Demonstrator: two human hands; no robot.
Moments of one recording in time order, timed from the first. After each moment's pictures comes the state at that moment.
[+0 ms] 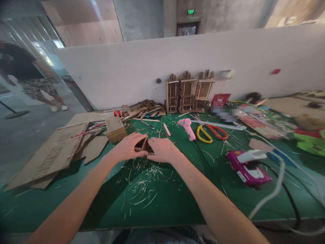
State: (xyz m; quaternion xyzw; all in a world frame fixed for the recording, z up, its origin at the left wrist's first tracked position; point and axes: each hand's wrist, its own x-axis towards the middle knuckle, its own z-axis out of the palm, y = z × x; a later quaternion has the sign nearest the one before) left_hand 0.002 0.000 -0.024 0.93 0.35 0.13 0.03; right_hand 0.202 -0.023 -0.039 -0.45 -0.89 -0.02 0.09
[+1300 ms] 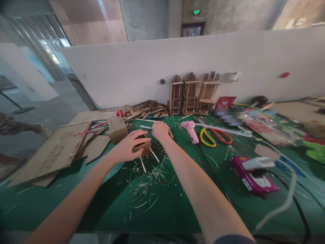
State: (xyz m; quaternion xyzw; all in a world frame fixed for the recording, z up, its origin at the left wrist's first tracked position) left_hand -0.010 -0.004 -0.020 0.93 0.34 0.14 0.01; right_hand 0.171 0.085 -0.048 -0.64 -0.76 -0.04 0.07
